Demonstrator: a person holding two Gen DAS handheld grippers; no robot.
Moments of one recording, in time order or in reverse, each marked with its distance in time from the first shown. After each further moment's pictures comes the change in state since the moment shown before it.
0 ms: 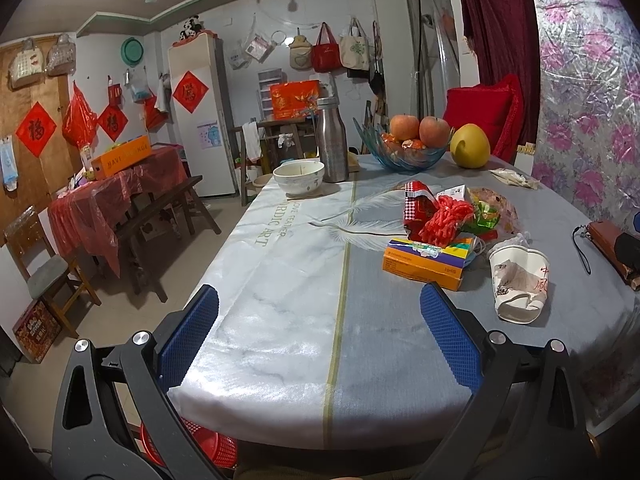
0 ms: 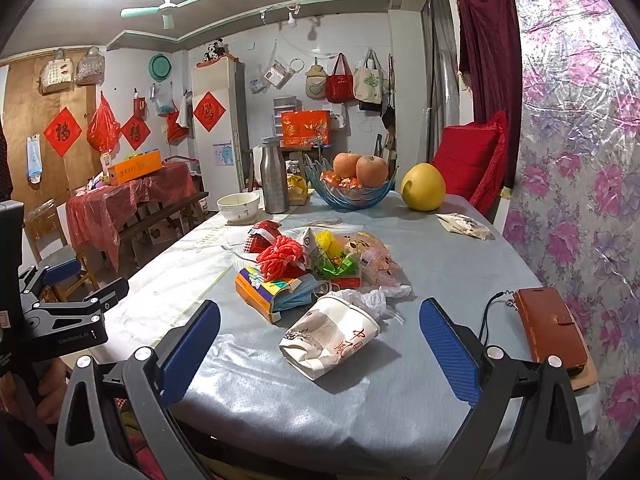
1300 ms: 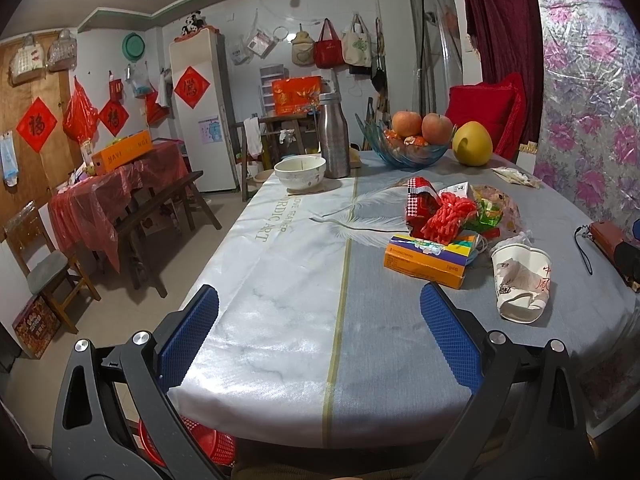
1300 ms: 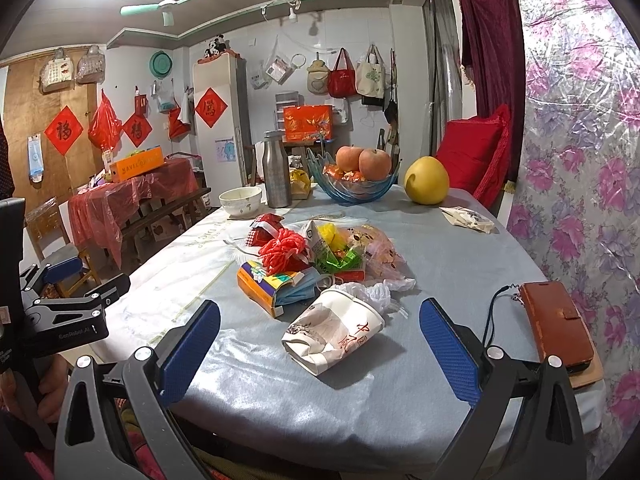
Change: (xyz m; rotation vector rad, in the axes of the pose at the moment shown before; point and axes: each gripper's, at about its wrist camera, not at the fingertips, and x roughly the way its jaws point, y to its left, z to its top) left arm 0.004 0.001 -0.003 -0.008 0.011 0.001; right arm 0.005 0.003 -0.005 0.000 0.014 0.004
